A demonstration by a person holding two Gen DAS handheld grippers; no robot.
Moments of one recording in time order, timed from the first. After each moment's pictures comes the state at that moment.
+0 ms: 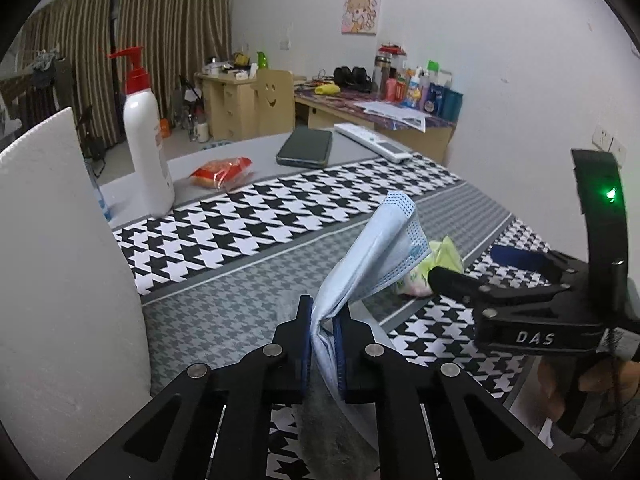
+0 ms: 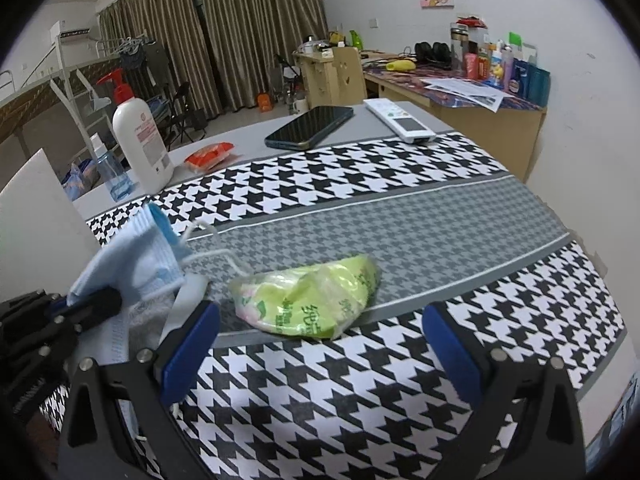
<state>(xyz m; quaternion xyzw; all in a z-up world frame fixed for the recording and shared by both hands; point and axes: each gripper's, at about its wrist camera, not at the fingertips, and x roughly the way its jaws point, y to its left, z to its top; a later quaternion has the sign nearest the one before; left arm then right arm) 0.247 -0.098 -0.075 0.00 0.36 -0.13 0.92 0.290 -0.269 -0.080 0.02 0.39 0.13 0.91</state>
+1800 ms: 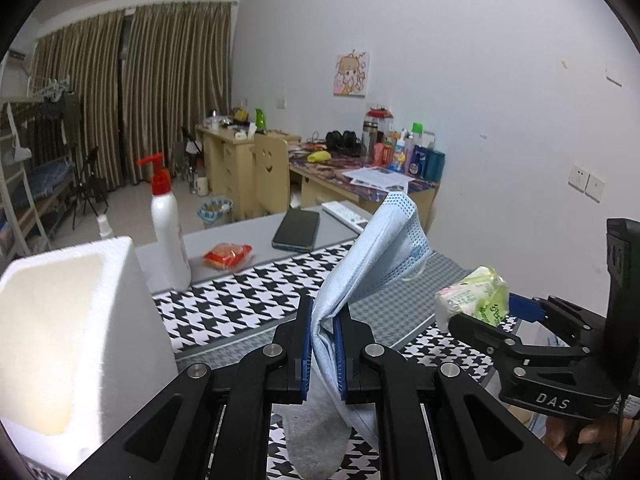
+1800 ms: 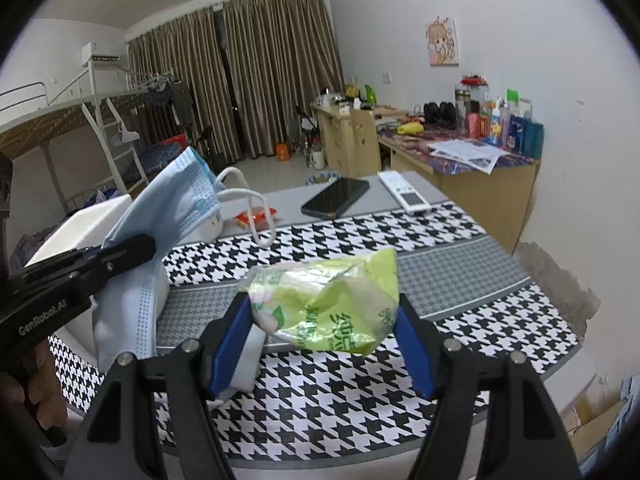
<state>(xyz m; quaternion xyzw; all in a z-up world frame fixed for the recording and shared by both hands) 0.199 -0.097 0.009 -0.01 0.26 -0.14 0.96 0.220 -0.277 0.001 0.03 0.29 0.15 0.95</state>
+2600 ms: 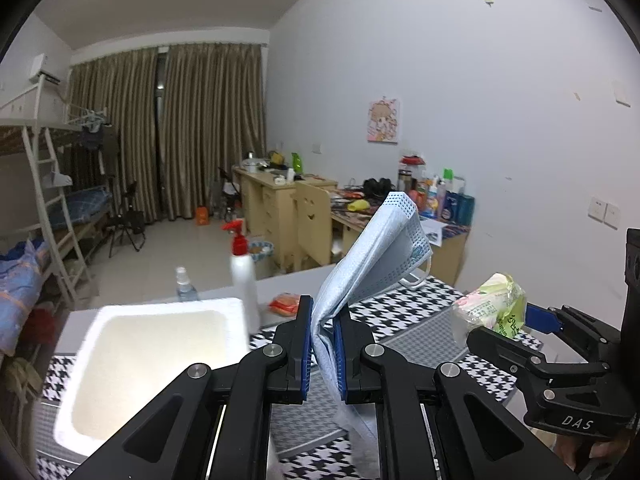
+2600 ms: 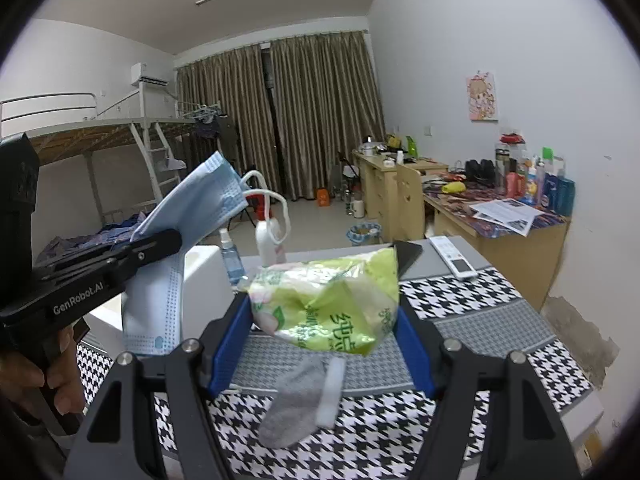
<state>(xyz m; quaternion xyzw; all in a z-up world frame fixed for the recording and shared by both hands) 0.160 -0.036 0.061 0.00 0.18 -0.07 0.98 0.182 -0.226 0.052 0.02 0.20 0.22 0.96</state>
